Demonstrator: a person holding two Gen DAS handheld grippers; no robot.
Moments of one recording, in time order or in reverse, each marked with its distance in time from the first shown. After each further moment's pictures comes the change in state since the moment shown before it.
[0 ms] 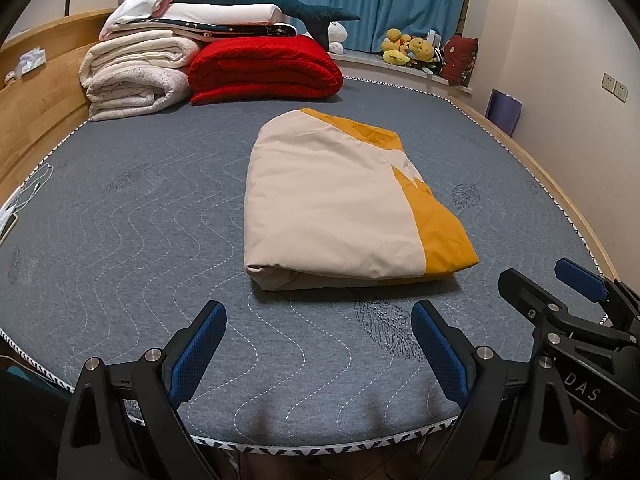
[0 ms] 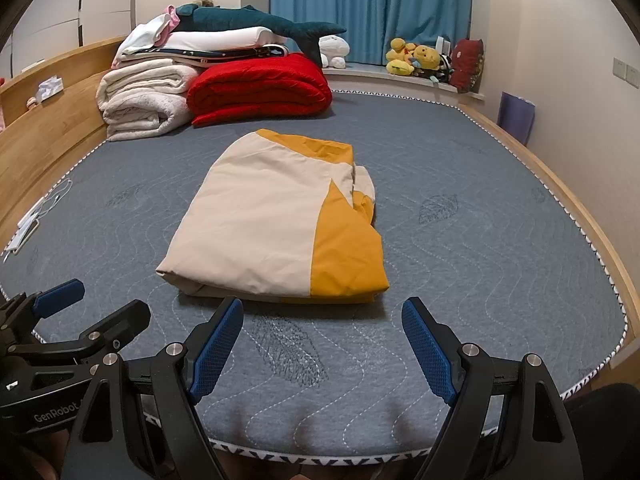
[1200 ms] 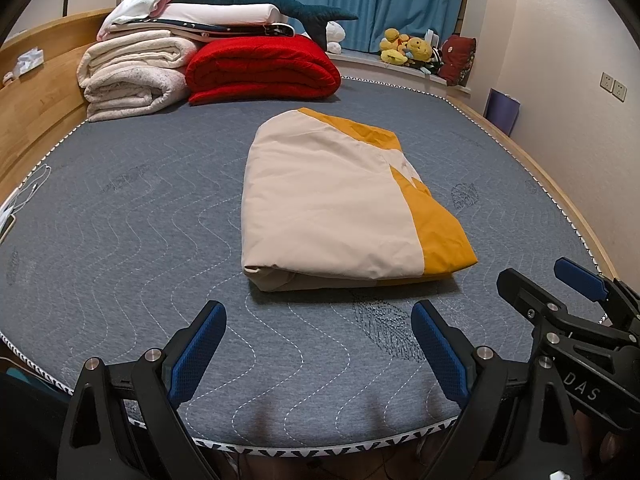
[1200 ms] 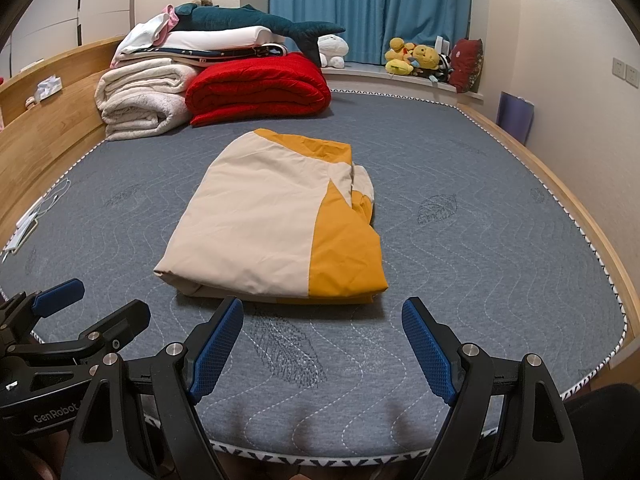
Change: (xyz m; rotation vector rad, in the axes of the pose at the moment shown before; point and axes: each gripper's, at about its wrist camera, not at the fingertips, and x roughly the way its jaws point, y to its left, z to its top) left arm 0.003 0.000 0.003 0.004 0.002 -0.008; right arm 0.000 0.000 0.000 0.000 -0.001 -0.002
